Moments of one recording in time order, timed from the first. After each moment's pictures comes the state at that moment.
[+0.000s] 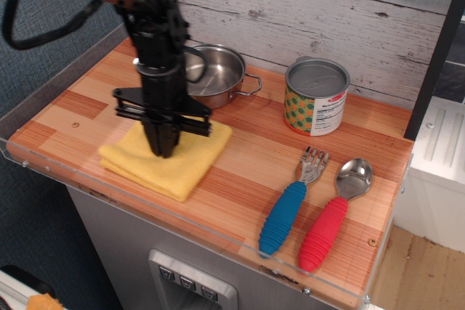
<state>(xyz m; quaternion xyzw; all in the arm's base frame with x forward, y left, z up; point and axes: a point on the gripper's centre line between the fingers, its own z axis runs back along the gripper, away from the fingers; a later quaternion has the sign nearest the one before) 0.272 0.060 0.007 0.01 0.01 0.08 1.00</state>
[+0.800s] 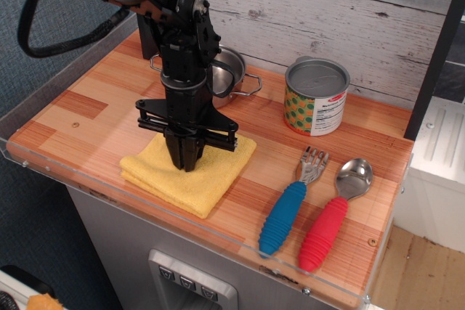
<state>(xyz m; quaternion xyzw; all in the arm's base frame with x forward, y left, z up) 0.267 0.038 0.008 0.01 0.00 0.07 1.00</state>
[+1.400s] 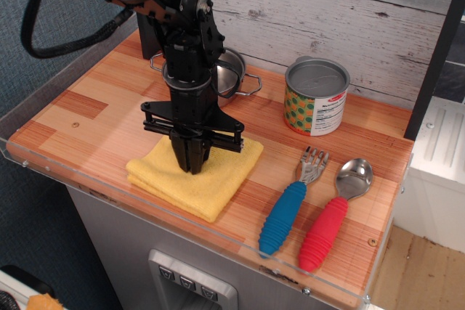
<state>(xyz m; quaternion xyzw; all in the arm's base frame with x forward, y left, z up) 0.268 0.033 0.010 0.00 0.00 0.07 1.00</state>
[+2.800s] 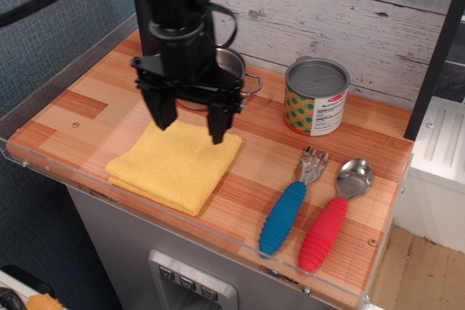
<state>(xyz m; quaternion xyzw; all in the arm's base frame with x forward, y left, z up) 0.266 0.025 0.073 0.00 -0.05 0.04 1.00</state>
